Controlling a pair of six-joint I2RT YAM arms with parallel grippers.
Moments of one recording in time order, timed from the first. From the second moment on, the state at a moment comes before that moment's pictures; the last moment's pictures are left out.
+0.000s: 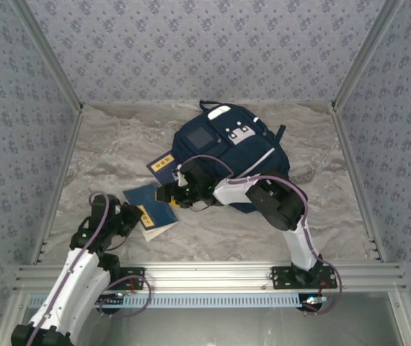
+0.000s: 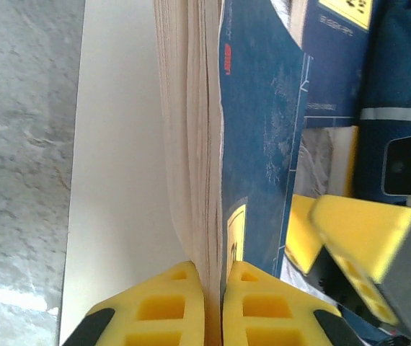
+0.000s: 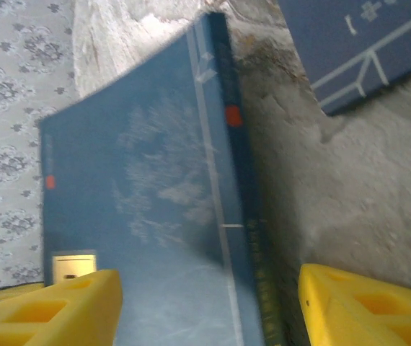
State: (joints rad) left arm -0.19 0.54 0.30 -0.56 0.25 -1.09; right arm 0.90 2.07 1.18 0.23 -0.51 1.00
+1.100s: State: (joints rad) left arm -0.22 0.56 0.44 -0.64 0.28 -0.99; right arm 0.83 1.88 0.93 0.54 -0.64 1.18
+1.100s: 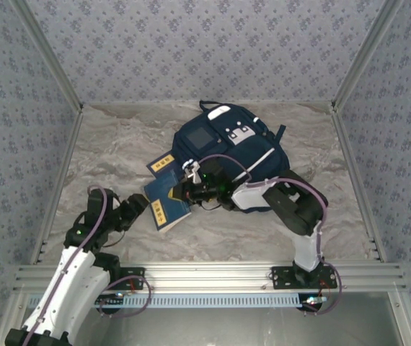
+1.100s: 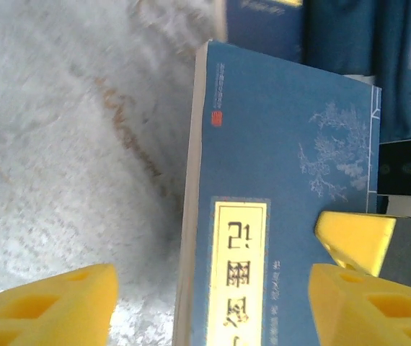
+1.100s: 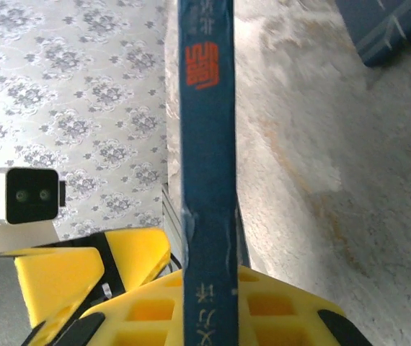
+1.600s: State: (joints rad) left arm -0.22 0.74 0.63 -0.44 0.54 -0.89; right arm 0.80 1.59 0.85 0.55 -0.74 1.12
